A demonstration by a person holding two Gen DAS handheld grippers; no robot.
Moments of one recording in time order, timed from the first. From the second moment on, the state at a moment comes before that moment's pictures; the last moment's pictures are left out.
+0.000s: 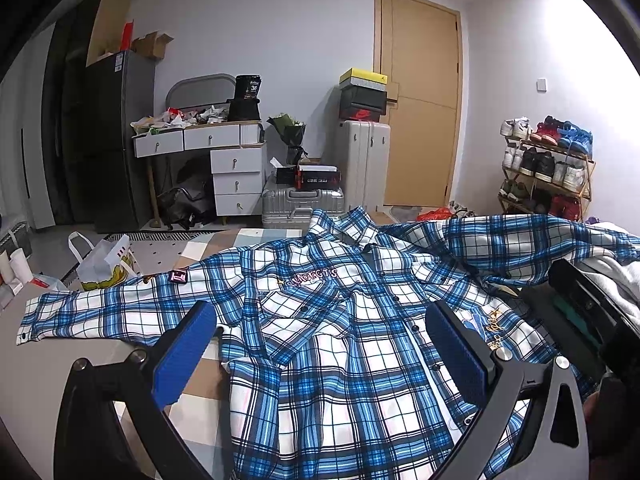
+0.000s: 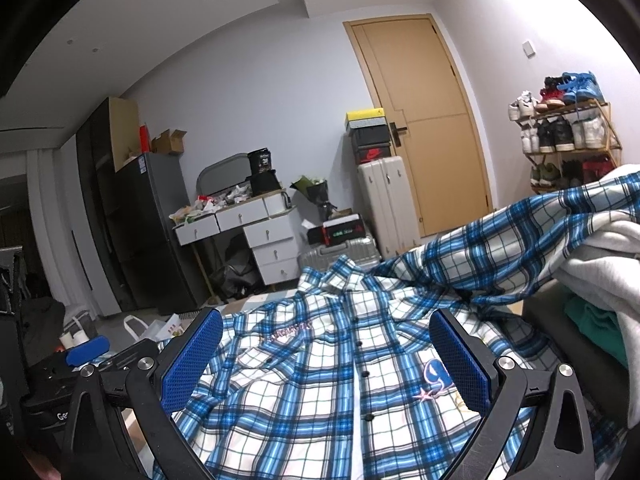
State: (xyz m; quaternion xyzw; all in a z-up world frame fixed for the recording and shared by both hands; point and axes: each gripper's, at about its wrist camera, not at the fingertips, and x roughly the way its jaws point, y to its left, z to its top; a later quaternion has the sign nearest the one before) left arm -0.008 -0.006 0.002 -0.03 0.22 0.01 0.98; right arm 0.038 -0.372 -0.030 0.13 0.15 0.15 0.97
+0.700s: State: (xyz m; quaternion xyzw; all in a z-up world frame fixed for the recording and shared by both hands) left arm -0.009 -0.008 0.002 -0.03 0.22 0.01 0.98; right arm 0.040 -0.373 -0.033 0.13 0.15 0.15 0.97
